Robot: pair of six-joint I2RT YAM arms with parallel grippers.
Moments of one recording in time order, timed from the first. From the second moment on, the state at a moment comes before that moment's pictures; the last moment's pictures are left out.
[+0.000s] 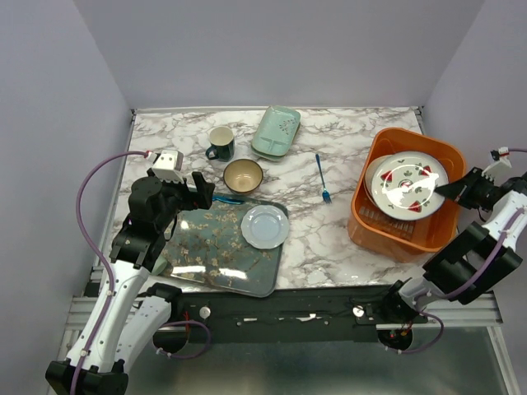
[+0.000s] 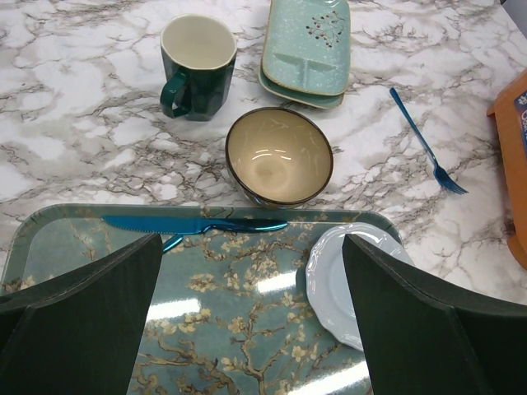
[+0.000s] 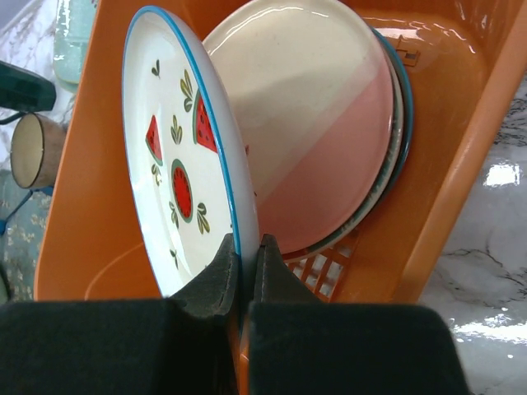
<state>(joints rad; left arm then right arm) -0.24 0.69 0.76 -0.32 0.09 -0.21 -0.89 1.45 1.19 -0.84 -0.98 -0.37</state>
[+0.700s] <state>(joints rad) -0.24 0.69 0.76 -0.32 0.09 -0.21 -0.77 1.57 1.30 -0.80 -0.85 -0.29</state>
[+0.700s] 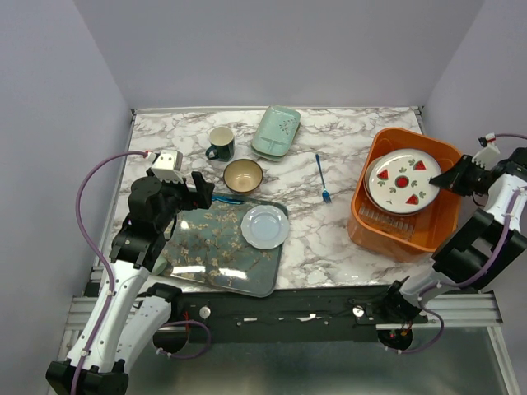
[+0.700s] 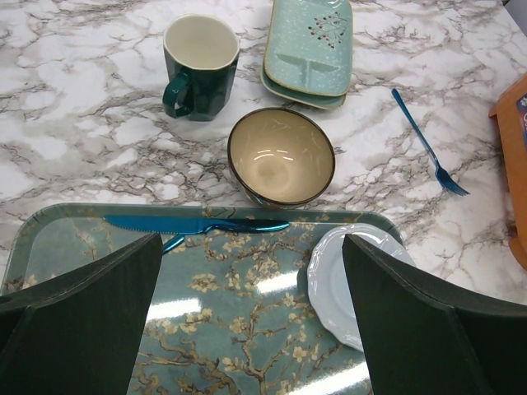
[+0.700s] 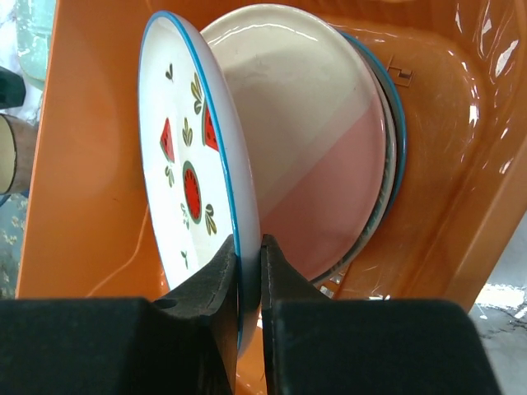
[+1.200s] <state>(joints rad) -0.24 0.69 0.76 -0.32 0.09 -0.21 -0.69 1.65 1.38 -0.80 -0.75 -0.27</state>
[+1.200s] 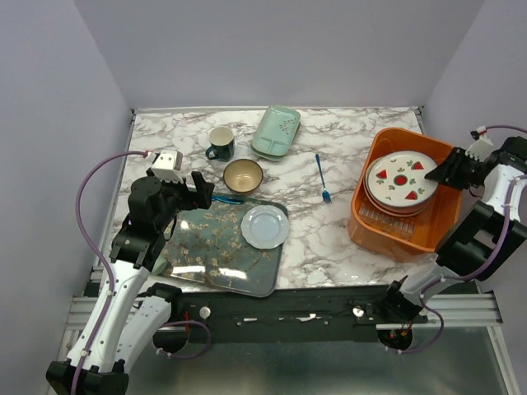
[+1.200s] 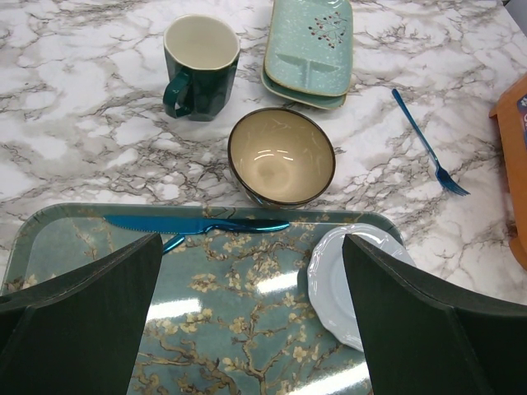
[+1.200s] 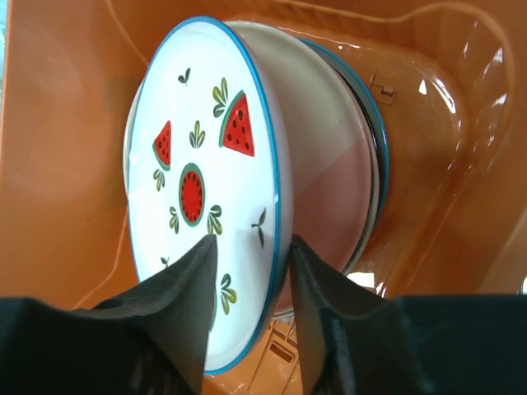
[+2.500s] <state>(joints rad) -0.24 0.69 0.76 -0.32 0.09 -0.21 -0.53 1.79 1.42 -0.78 -0.44 -0.32</state>
